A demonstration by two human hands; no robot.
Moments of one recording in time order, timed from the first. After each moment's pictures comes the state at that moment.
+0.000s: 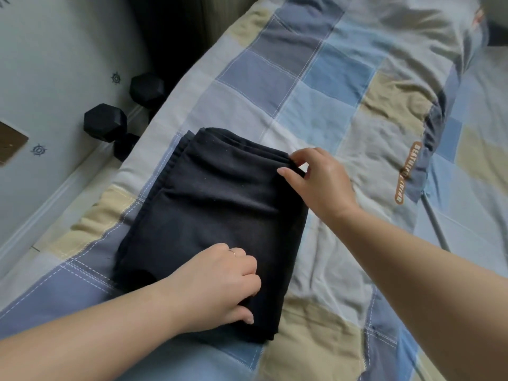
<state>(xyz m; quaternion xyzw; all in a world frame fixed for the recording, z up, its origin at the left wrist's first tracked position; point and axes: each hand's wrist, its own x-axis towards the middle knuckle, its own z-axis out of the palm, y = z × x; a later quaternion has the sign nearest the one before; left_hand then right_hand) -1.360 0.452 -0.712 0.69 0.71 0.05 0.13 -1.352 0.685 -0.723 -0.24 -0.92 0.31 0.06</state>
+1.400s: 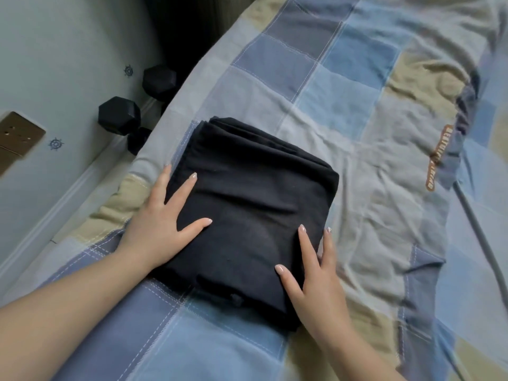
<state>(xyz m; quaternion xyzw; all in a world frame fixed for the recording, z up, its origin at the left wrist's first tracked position) -1.433 0.377 -0.784 0.25 0.95 0.17 0.12 -1.227 0.570 -0.790 -0.30 -0.89 0.33 -0.05</state>
